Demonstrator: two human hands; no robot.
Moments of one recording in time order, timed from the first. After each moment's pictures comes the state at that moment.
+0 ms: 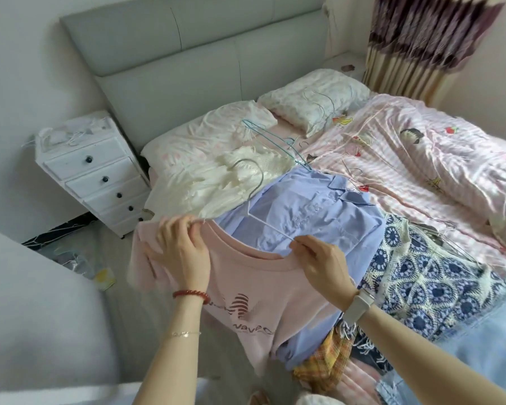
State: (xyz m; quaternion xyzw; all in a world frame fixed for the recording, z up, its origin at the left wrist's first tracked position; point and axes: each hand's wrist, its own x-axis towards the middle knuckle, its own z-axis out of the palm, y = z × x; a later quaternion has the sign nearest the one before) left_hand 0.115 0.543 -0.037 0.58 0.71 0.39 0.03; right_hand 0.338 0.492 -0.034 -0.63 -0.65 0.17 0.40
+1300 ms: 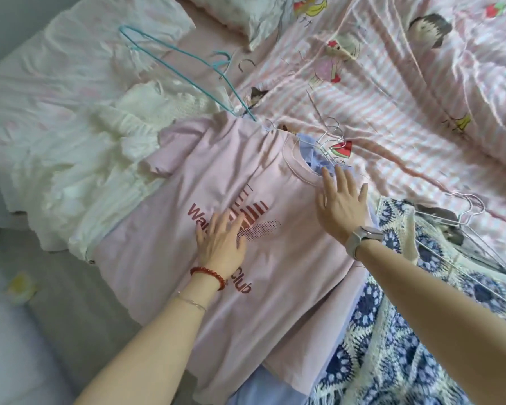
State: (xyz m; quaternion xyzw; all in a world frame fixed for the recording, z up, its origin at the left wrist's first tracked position) left_hand 0.364 0.780 -0.286 0.78 0.58 -0.11 0.22; right_hand 0.600 0.768 -0.288 -0.82 -0.54 0.15 0.09
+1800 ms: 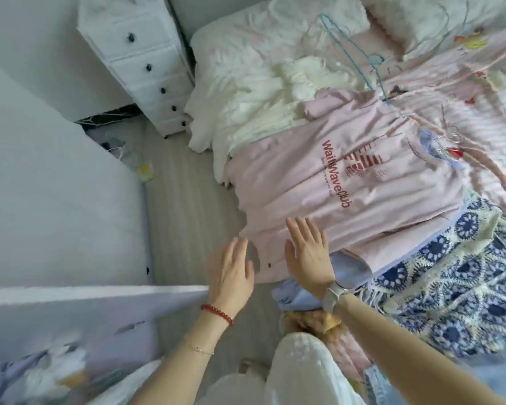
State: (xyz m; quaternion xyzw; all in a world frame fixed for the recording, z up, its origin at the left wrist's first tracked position) left_hand 0.170 0.454 -0.178 0.62 0.76 0.05 0.19; right_hand 0.325 0.512 -0.176 -0.60 -0.75 0.27 0.10
